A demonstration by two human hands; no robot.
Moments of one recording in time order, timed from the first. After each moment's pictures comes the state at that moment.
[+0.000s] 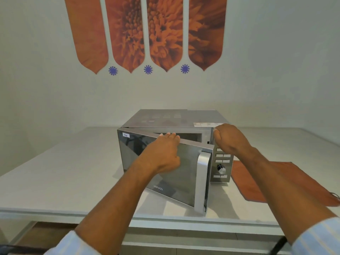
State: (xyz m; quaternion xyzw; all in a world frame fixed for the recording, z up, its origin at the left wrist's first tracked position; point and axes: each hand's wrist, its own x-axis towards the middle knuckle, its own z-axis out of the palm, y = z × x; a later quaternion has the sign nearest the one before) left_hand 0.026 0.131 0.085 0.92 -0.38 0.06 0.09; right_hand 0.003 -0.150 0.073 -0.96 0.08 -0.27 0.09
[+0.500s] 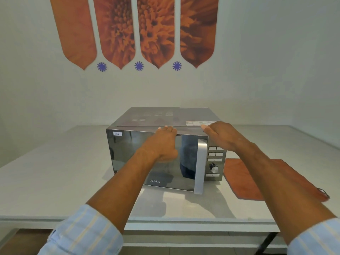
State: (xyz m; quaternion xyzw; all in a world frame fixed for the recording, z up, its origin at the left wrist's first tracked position) left_hand 0.061 0.089 0.091 0.92 -0.38 0.06 0.07; right_hand 0.000 -0.163 0.085 -0.97 0.02 -0.23 0.09
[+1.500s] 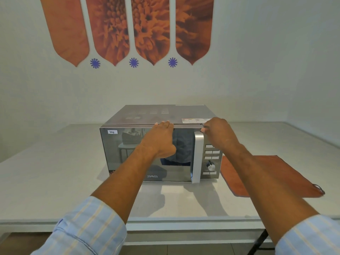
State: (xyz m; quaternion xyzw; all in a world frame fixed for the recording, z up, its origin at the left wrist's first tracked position) left_hand 0.098 0.071 0.072 0.92 -0.38 0.10 0.06; right_hand 0.020 -0.150 0.081 -0.96 0.16 -0.23 0.02
